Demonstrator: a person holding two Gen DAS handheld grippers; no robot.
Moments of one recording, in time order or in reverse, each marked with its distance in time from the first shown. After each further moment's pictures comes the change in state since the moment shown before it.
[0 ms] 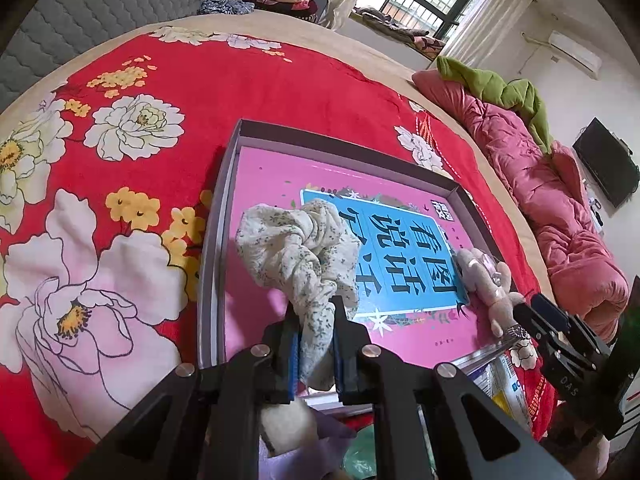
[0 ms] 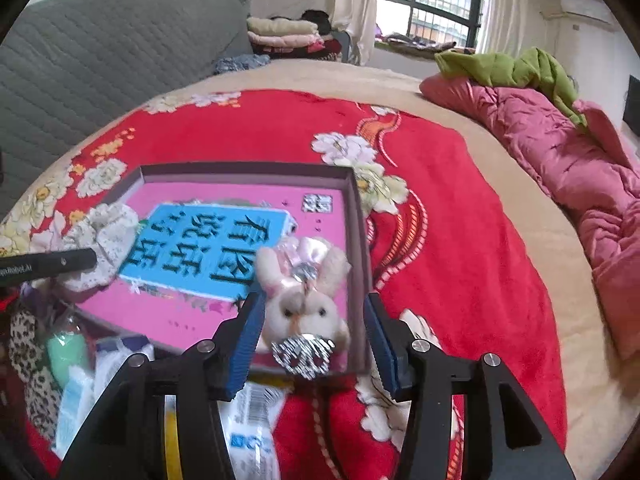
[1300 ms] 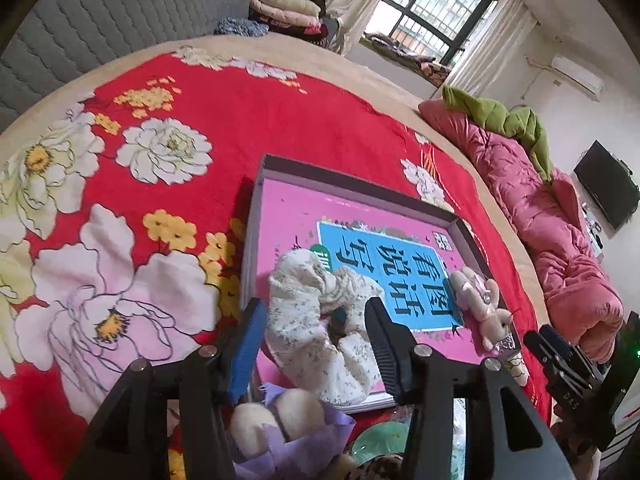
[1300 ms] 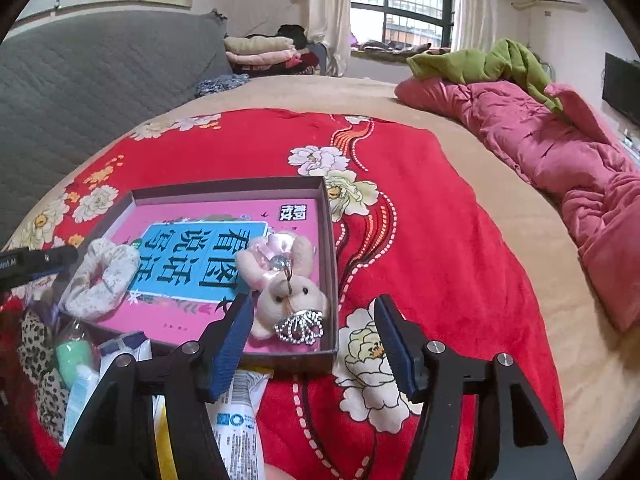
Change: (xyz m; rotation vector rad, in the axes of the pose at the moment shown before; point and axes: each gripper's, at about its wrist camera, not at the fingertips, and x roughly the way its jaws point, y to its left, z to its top) left arm -0.032 0.015 0.005 -0.041 -0.101 0.009; right arm -0.026 -0.016 -0.010 0.090 -0.064 -0.013
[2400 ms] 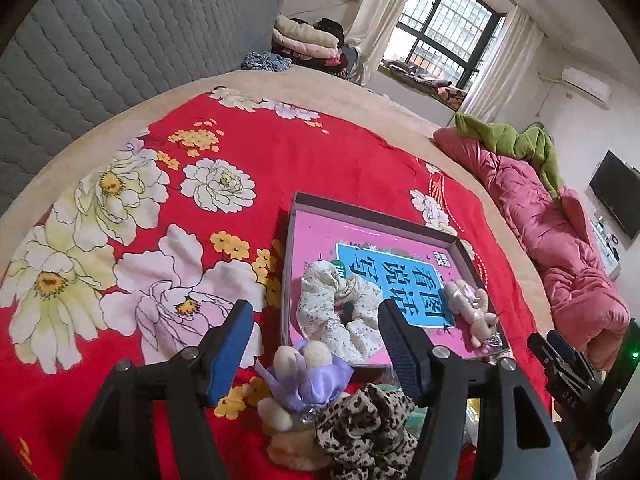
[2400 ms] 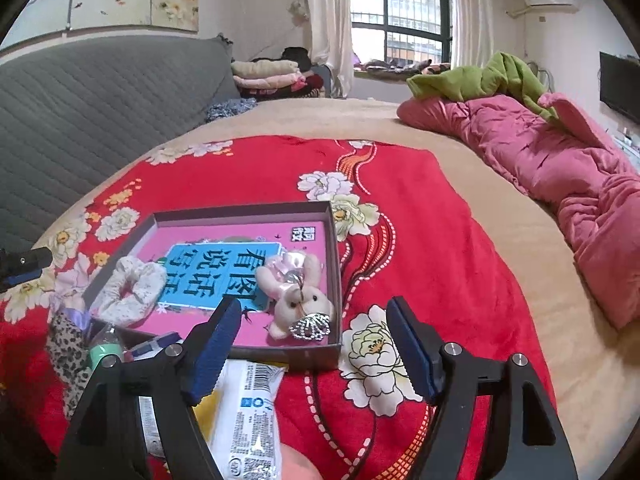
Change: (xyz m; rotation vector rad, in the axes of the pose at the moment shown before) left arm -0.081 -0.011 -0.010 -0.005 -0.102 0.103; right arm -0.043 -0.001 -0.003 0.023 -0.089 0.047
